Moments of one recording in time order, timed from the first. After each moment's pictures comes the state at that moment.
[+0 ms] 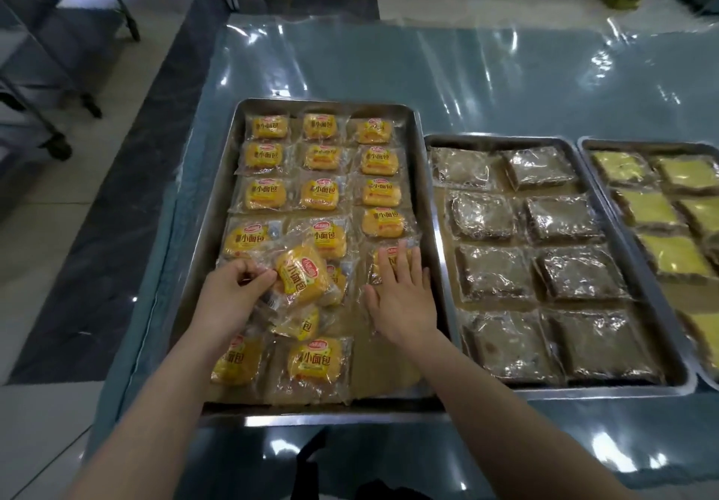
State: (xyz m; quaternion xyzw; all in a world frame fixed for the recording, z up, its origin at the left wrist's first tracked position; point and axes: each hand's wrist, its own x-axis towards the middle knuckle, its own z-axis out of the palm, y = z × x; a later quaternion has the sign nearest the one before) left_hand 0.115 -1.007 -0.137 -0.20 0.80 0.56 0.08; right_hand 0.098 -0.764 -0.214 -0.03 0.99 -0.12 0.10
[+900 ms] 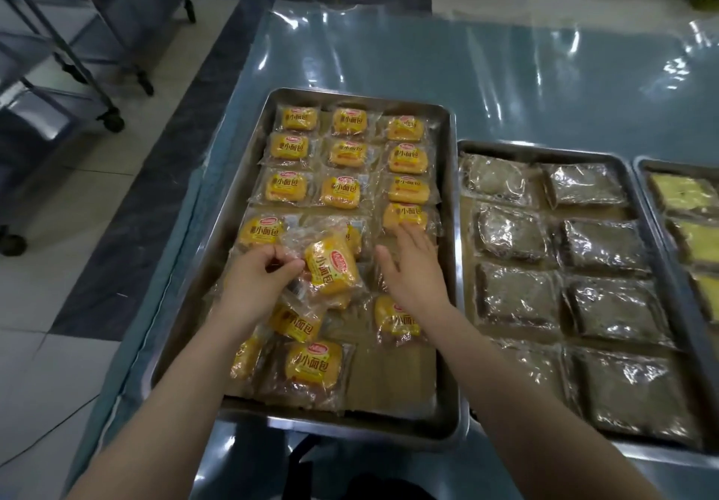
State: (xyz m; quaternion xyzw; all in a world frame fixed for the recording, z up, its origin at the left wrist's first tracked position) left_hand 0.102 -0.977 -0.136 -0.19 0.83 0.53 0.04; right_hand 0.048 -0.760 -0.178 -0.07 0.94 -0.32 0.07
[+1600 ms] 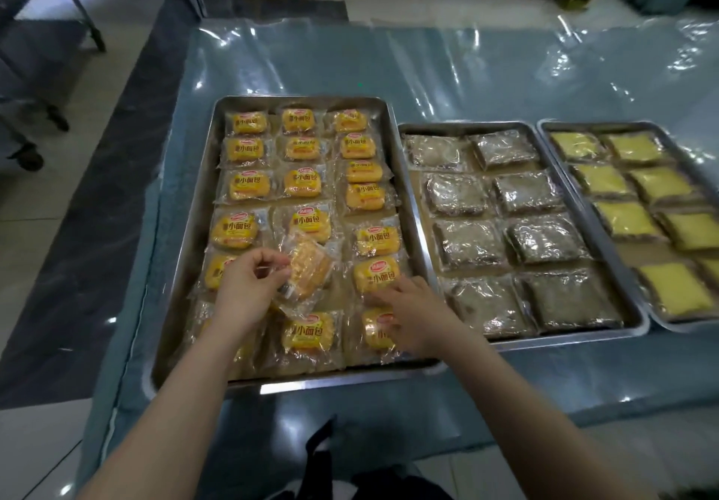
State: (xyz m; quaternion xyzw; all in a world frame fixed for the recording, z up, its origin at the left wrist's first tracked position) left_hand 0.133 -0.980 -0.145 -0.12 0.82 0.56 0.04; right_hand 0.162 -0.731 -0.156 -0.14 0.96 -0.13 0.22
